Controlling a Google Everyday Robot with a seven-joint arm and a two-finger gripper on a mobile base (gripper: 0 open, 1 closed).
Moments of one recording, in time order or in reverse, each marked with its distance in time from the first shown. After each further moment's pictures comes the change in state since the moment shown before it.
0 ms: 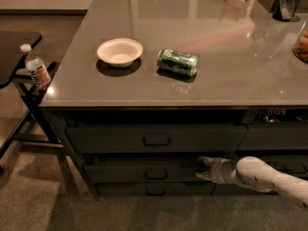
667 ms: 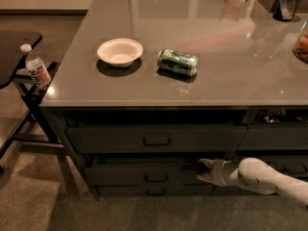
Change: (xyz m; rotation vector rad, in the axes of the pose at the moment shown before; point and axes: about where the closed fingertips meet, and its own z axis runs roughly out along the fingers) arm 0.001 0.006 -0.007 -0.008 -0.001 -0.003
